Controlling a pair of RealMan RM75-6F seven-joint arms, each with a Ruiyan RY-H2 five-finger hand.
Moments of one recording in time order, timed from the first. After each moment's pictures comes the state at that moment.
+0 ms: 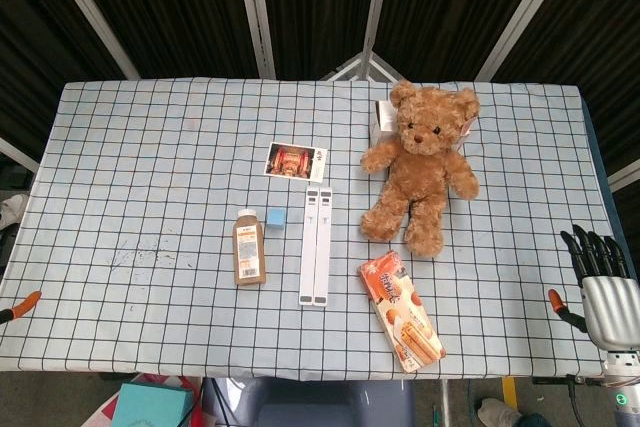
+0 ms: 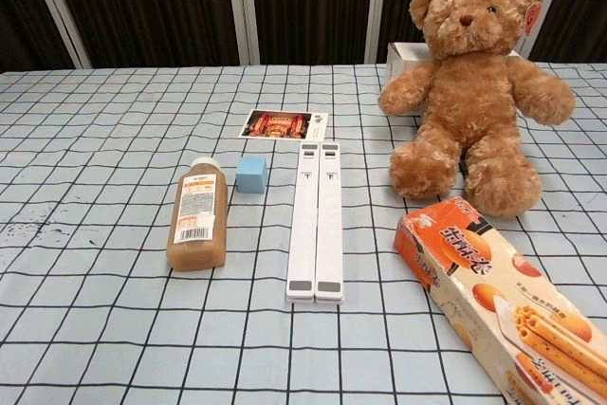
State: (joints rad) left arm -0.04 -1.07 -0.06 -1.62 1.48 1.57 0.01; right arm 0.07 -1.14 0.07 -1.54 -1.51 1.52 -0.02
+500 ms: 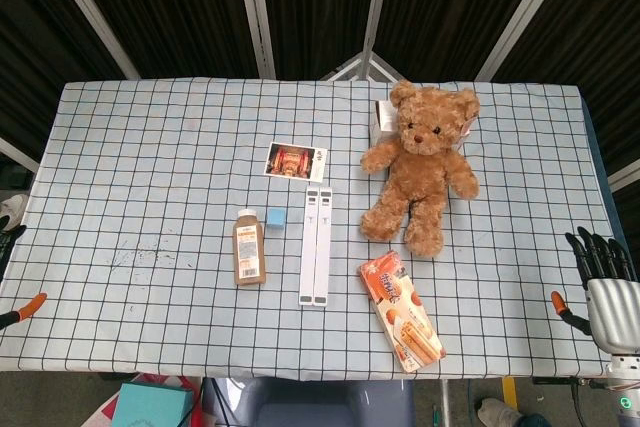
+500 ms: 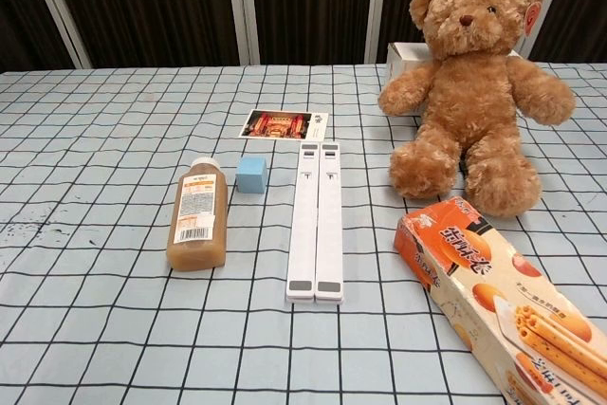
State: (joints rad) left arm -0.03 -1.08 -0.05 -1.63 1.50 1.58 0.05; right arm 0.06 -1.12 0.07 -1.55 -1.50 1.52 0.01
